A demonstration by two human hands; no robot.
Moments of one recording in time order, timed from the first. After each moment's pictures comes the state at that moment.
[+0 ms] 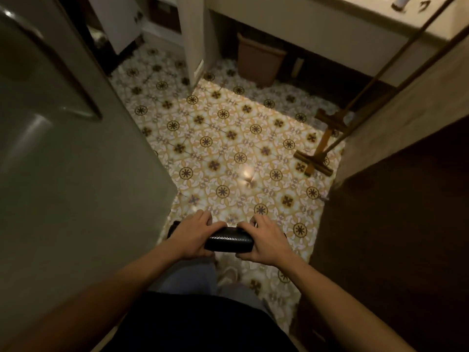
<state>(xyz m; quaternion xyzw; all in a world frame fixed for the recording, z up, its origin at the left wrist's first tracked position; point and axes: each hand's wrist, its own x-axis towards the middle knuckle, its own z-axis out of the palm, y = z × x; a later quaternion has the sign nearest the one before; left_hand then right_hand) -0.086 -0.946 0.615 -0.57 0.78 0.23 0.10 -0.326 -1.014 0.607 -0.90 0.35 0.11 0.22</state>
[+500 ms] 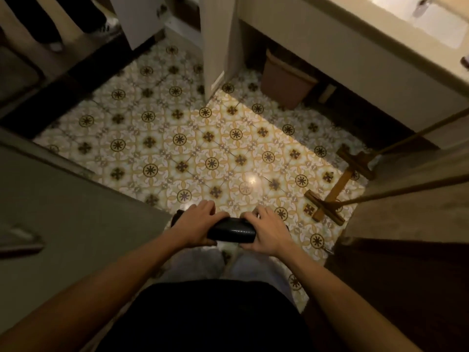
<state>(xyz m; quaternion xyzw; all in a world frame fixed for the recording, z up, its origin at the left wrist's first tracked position) 0.004 -1.224 0.588 -0.62 0.74 0.25 0.07 -0.222 -1.327 0.592 -0.92 0.29 0.15 0.20</state>
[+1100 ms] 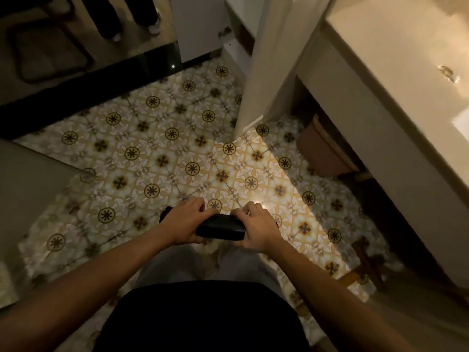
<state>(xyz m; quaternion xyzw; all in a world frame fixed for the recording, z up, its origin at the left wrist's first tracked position) 0.164 -1.489 0.586 -0.75 0.60 0.27 0.01 -0.006 -1.674 0.585 -0.95 0.11 0.20 0.20</state>
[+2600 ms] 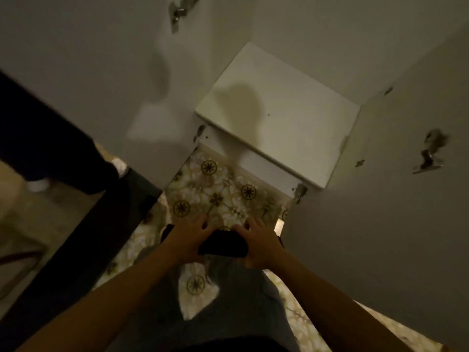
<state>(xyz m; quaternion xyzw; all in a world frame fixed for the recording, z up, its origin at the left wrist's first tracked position) 0.928 -1.936 0.463 -0.58 0.77 0.26 0.09 0.700 -2.024 0.461 -0.89 0.33 0.22 0.23</state>
